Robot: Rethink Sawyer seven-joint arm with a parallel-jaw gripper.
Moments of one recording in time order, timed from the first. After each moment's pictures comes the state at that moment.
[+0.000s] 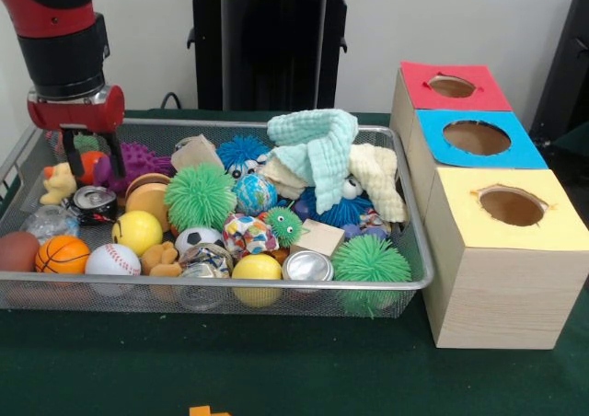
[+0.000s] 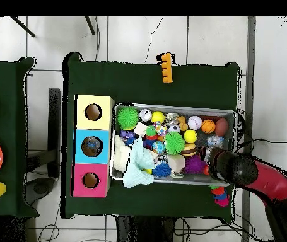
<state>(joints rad) -0.97 -0.55 0.35 1.71 -0.44 0.48 1.55</state>
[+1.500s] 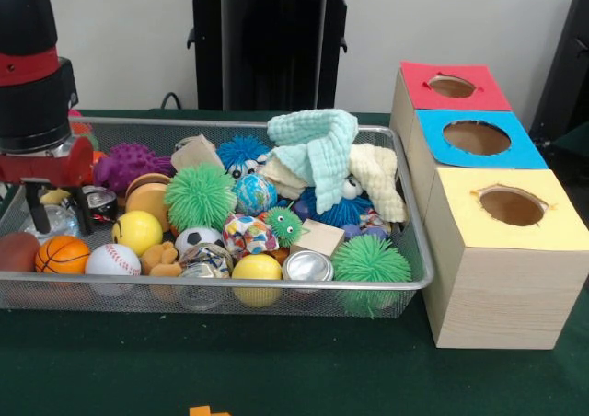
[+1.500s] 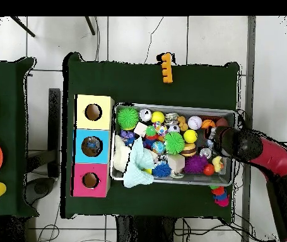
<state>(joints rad) -0.94 -0.42 0.41 1.45 -0.44 0.58 1.55</state>
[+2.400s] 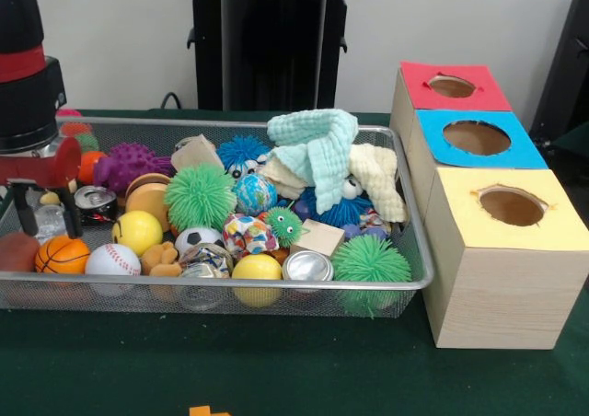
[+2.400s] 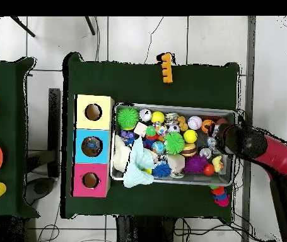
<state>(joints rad) -0.96 -0.43 0.43 1.43 -0.45 0.60 1.55</state>
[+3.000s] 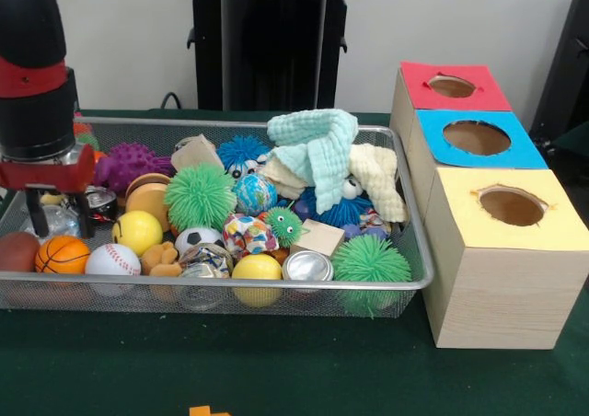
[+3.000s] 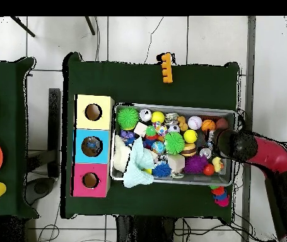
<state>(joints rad) -0.93 -0.41 0.41 1.43 -0.57 0.60 1.55</state>
